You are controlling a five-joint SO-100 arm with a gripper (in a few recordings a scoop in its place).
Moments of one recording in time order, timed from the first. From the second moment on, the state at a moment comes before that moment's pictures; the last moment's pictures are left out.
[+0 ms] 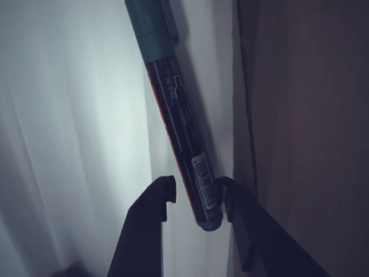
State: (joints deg) arm -36.2 18.6 0.7 97.7 -46.3
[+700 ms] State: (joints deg) arm -33.7 10.9 -10.9 90.9 -62.9
